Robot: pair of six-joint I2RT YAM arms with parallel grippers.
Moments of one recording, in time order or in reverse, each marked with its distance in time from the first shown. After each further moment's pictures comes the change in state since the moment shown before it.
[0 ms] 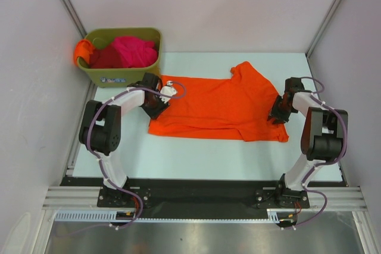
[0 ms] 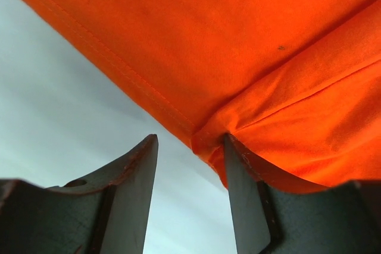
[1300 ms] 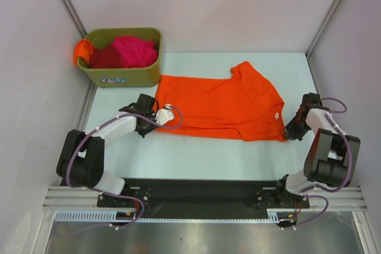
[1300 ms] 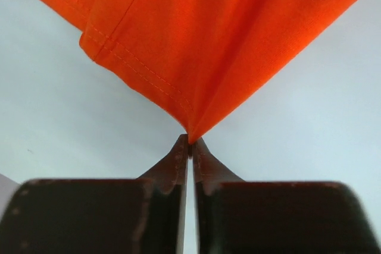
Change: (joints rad) left arm -0.072 -0.393 -0.405 0.024 -0.107 0.143; right arm -0.172 -0.258 -0.220 -0.116 0.111 0.122
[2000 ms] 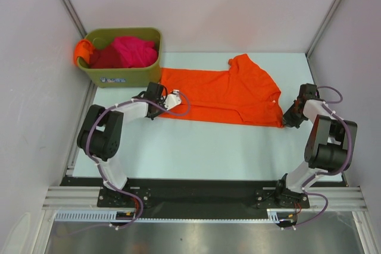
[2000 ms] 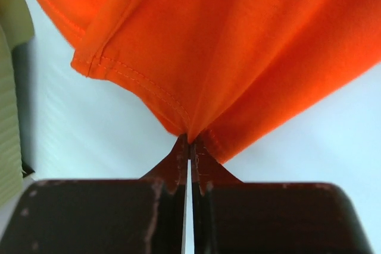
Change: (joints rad) left arm -0.001 0.343 0.209 0.312 -0.081 0.051; right arm 0.036 0.164 0.109 0.181 -0.026 0.010
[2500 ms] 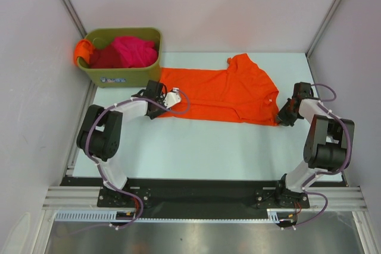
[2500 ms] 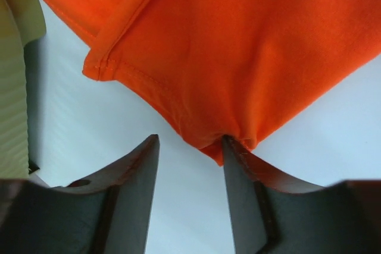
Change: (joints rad) left arm 0.010 -0.021 0.017 -0.054 0.014 0.001; right arm 0.063 -0.010 0.002 0.002 -0.048 0.013
